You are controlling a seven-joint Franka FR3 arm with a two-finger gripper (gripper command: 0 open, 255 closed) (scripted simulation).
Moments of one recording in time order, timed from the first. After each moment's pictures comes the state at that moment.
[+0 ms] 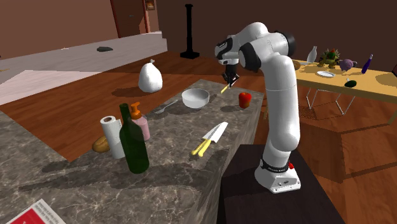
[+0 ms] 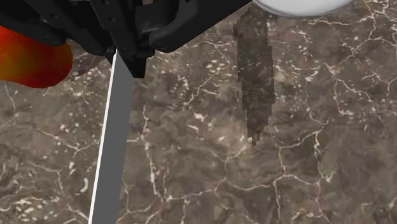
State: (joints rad) arm -0.41 0.32 -1.01 -1.83 0.27 1.99 -2.54
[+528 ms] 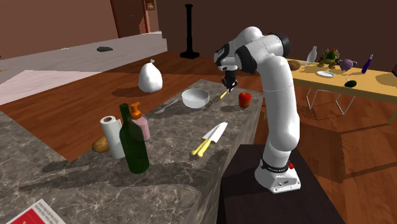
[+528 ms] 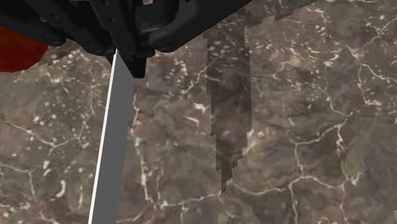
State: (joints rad) arm -0.44 0.38 -0.97 -1.89 0.33 2.08 -2.57
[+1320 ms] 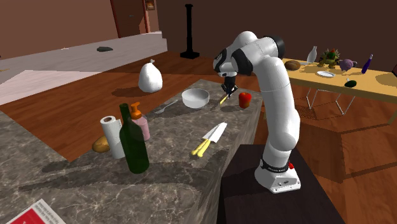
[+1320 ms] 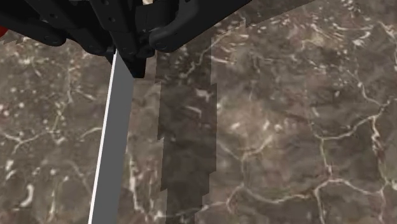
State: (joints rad) arm -0.47 0.43 -0.93 -1.93 0.39 2.16 -2.61
